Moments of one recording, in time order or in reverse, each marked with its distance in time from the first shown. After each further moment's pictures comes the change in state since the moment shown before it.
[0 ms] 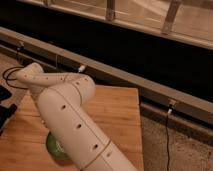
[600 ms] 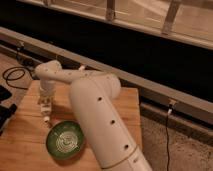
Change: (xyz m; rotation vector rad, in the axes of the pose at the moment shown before) arm 0.004 -0.023 -0.045 -0.408 -0.108 -0.023
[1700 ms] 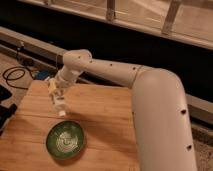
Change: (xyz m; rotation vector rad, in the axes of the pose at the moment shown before) arm 0.078 -0.023 -0.155 -0.074 -0.104 -0.167
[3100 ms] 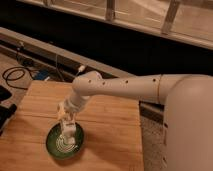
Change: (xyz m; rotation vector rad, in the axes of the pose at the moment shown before) arm 0.139 -0.002 0.013 0.038 0.077 0.107
